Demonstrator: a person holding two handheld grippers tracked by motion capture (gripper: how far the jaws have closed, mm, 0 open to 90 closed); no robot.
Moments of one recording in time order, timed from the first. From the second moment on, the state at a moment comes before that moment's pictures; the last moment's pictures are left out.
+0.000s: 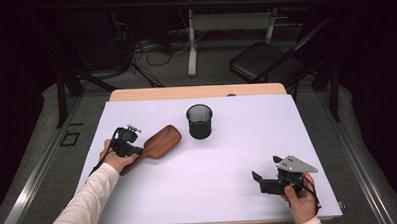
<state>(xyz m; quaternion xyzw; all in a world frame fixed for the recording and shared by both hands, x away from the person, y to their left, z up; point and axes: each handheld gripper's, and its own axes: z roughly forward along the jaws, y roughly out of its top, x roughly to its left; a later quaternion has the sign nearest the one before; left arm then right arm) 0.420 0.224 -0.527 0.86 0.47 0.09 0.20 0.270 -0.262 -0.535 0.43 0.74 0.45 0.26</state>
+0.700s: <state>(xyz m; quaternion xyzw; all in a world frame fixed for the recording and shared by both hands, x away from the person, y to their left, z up) 0.408 0.226 -0.528 0.86 0.46 0.08 0.21 0.270 -0.261 -0.535 0.42 0.74 0.45 0.26</state>
